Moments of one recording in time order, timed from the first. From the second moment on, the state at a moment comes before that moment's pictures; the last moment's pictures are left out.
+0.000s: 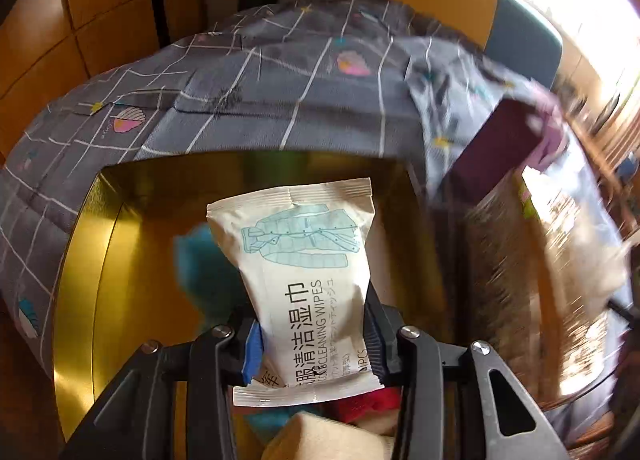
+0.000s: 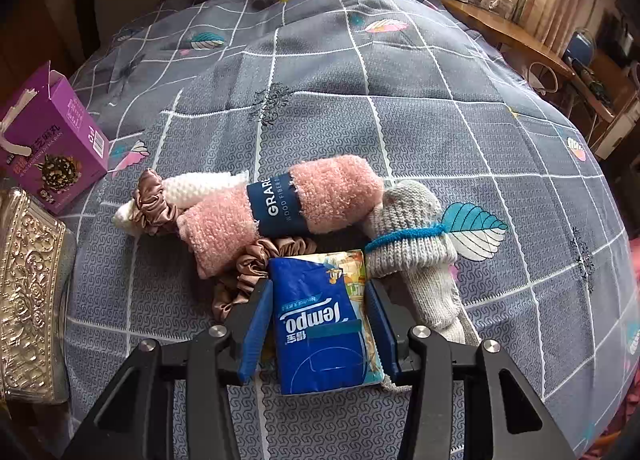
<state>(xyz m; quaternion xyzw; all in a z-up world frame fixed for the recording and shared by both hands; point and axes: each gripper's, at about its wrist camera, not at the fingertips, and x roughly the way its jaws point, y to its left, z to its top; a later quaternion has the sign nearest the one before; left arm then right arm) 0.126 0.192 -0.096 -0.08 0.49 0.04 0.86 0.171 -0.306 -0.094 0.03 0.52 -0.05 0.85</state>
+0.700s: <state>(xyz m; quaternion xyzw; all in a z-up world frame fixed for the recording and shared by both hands) 0.074 0.175 -0.055 -0.06 0.42 0.08 0.90 0.171 -0.302 -0.096 0.02 0.51 -0.06 0.86</state>
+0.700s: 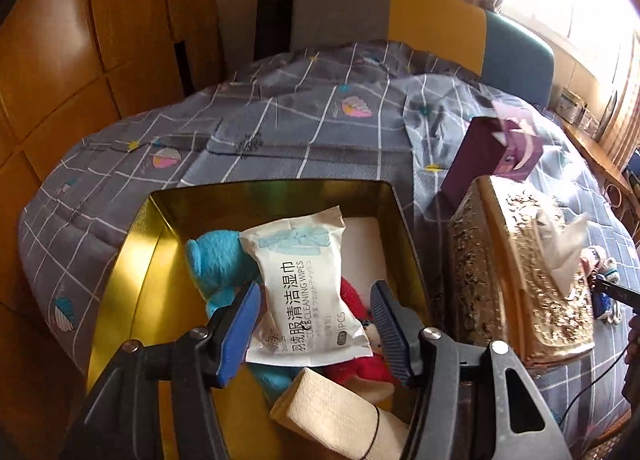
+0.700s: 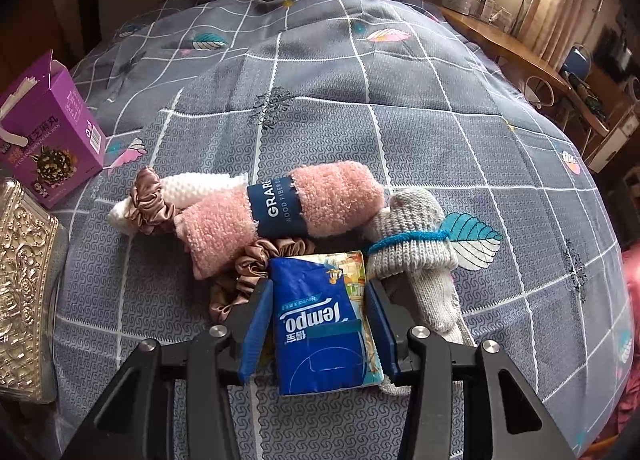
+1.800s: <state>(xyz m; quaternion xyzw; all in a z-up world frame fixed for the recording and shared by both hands) 0.042 0.168 -0.056 -0.07 0.41 0.05 0.91 0.165 -0.339 -0.078 0.16 0.48 -0.05 0.86</state>
